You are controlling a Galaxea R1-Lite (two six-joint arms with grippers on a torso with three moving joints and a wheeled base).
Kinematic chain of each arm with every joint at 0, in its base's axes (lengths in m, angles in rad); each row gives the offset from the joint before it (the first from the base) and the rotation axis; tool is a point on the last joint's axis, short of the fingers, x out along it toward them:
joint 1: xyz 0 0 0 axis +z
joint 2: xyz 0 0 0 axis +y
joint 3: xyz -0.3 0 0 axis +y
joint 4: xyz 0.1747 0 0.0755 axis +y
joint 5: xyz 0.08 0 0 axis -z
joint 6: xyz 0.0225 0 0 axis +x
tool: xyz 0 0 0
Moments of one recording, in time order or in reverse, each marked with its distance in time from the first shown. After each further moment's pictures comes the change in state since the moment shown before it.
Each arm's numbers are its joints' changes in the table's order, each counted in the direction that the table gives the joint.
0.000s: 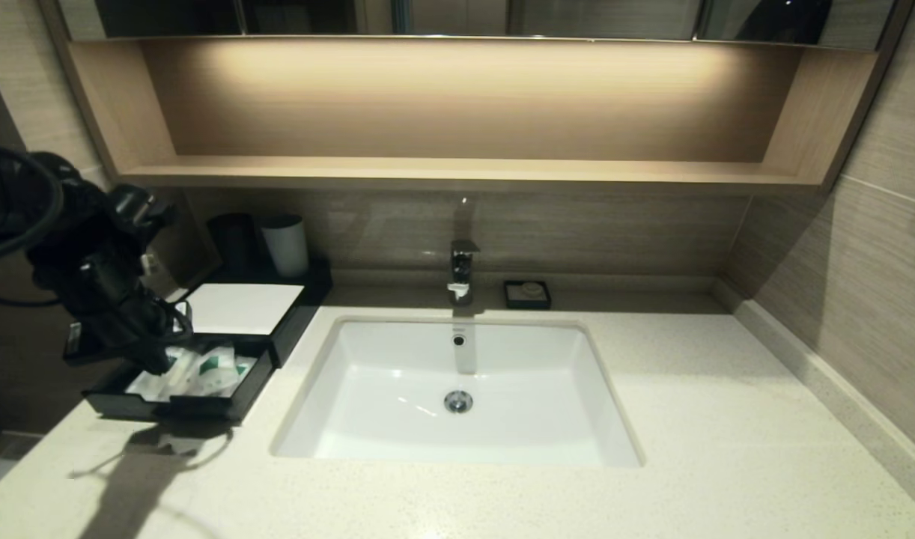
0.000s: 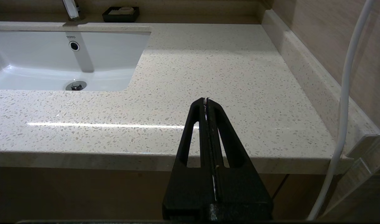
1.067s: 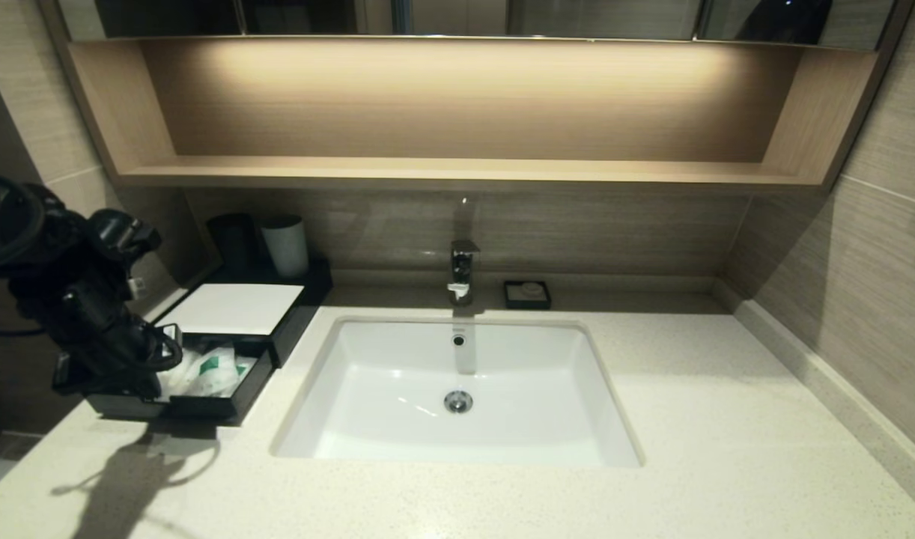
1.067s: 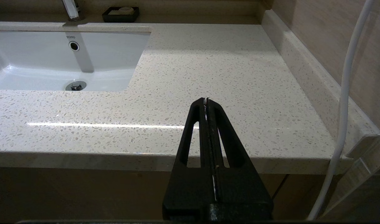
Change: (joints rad) left arm 0.032 -0.045 0.179 -0.110 0.035 0.009; right arm 0.000 0.000 0.000 0.000 0.001 0.000
